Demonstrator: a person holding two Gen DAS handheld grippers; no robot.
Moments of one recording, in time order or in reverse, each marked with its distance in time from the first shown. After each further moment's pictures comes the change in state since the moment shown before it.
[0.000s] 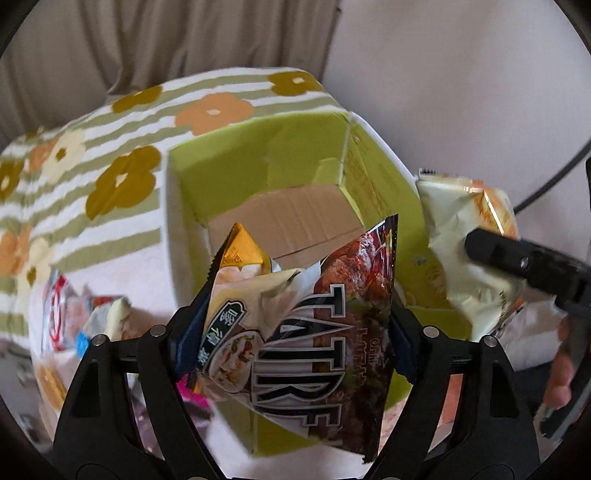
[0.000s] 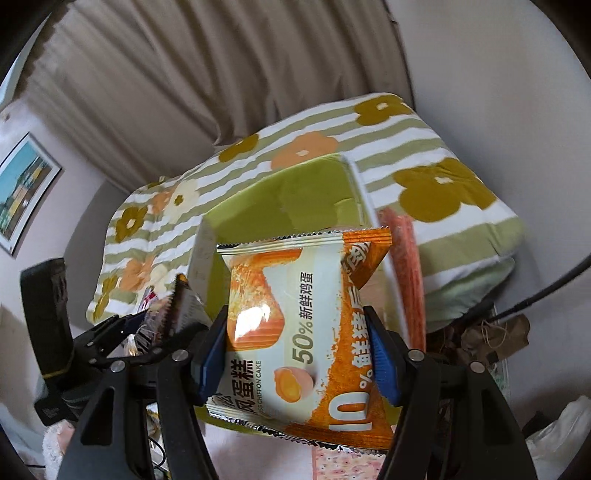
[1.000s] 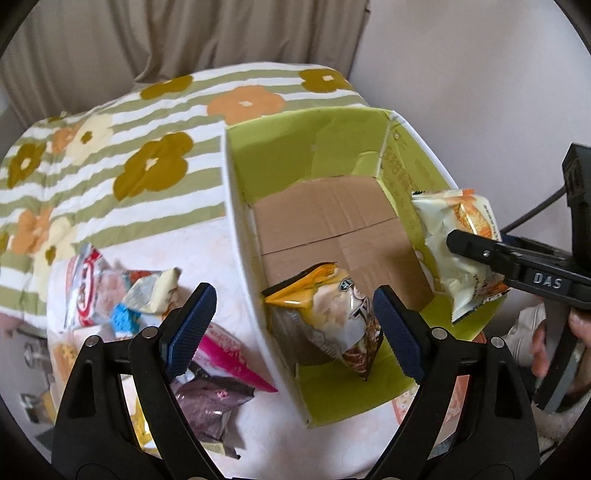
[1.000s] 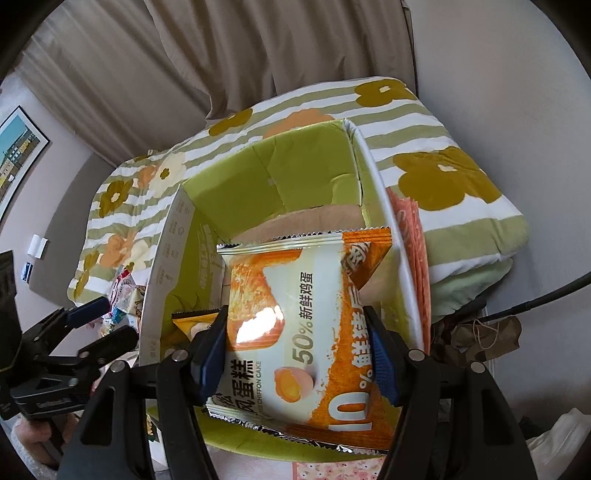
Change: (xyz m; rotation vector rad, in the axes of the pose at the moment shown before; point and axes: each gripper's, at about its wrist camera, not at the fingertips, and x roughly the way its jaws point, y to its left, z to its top) left arm -0.028 0.041 -0.025 -0.091 -0.002 0.069; right arm 0.047 0.004 -0.010 -0.077 0.083 -0.047
